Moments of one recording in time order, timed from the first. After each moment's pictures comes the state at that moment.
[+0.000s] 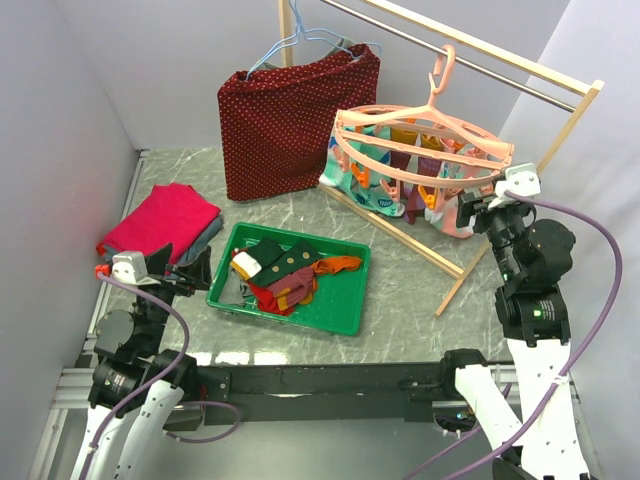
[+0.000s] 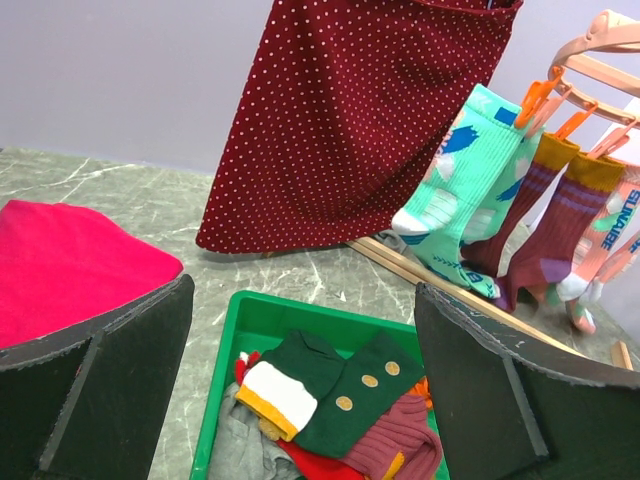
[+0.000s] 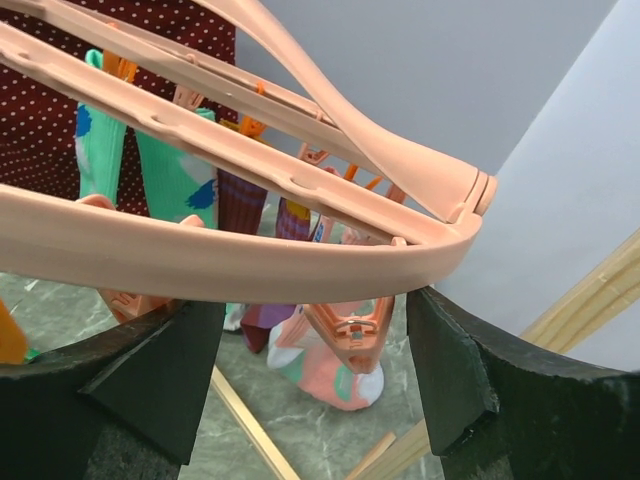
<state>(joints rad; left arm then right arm) -0.31 0.08 0.51 -0.22 -0.14 -0.30 0.03 0.68 1.04 -0.29 -0.08 -0.25</state>
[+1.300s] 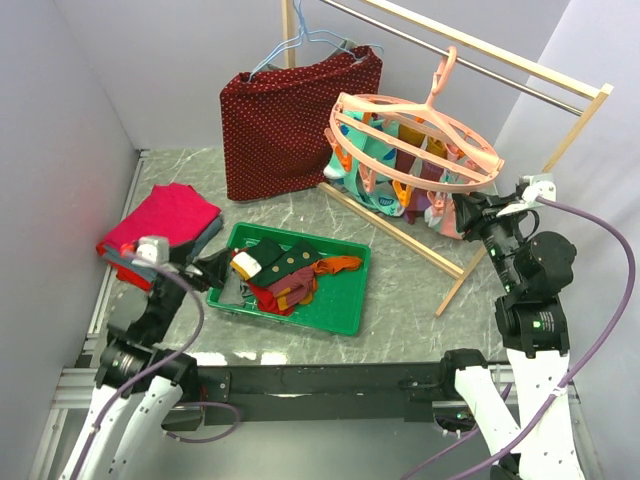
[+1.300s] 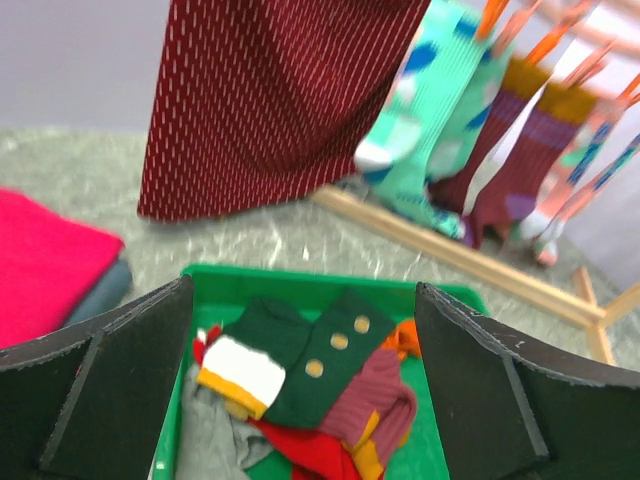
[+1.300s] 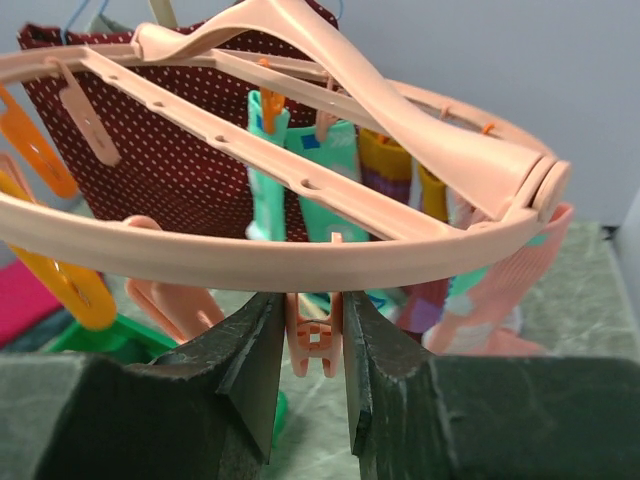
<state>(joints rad) -0.32 0.20 0.51 -0.18 0.01 -0.30 0.03 0.62 1.00 -0.28 -0.20 0.15</state>
